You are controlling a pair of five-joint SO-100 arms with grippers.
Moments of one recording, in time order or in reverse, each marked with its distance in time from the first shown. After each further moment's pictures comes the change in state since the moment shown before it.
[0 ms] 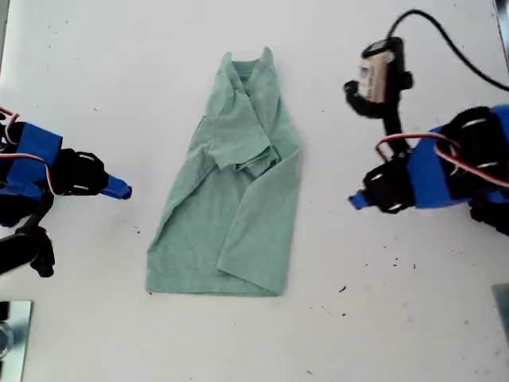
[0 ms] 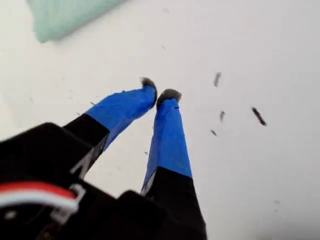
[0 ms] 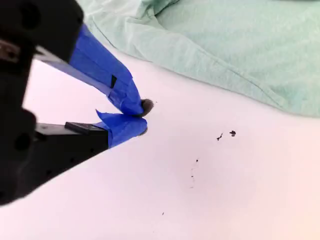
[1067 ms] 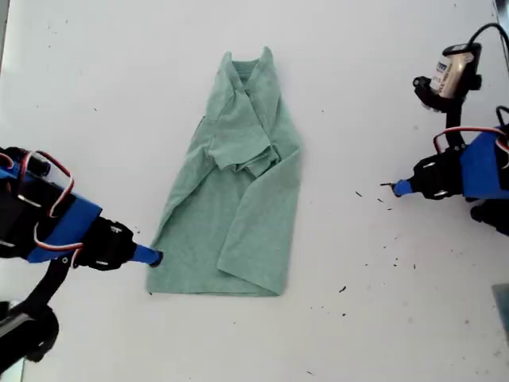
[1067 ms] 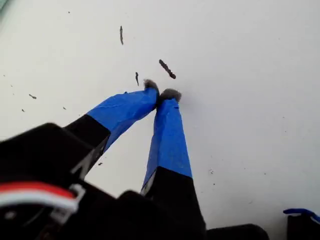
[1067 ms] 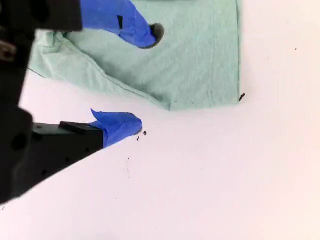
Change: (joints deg) arm 0 23.1 -55.8 -54.9 20.7 -12.3; arm 1 7.1 43.1 31.2 9.8 1.5
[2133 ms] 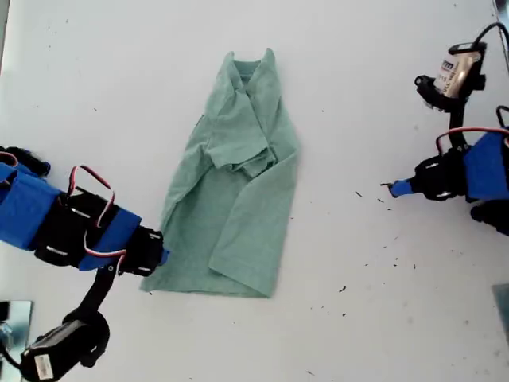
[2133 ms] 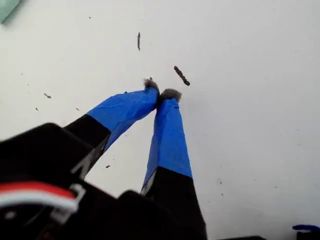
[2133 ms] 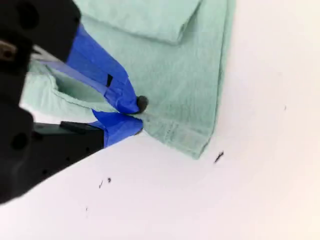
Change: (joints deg) arm 0 -3.2 -14.7 -10.4 -10.9 -0.5; arm 1 -1.1 6.8 1.1 1.1 0.0
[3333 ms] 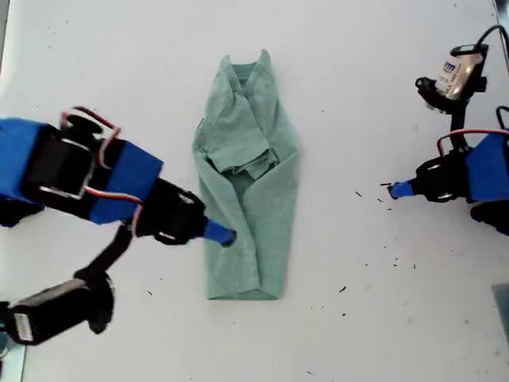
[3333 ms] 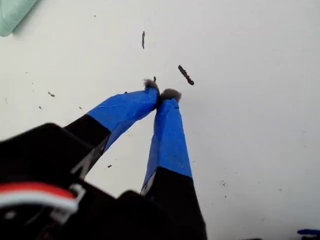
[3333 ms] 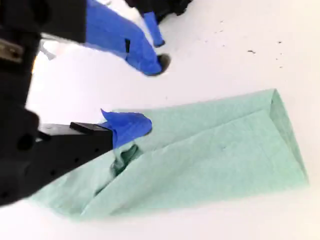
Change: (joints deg) arm 0 -11.1 3.5 -19.7 6.4 21.4; arm 1 -1.1 3.8 1.1 1.3 0.9
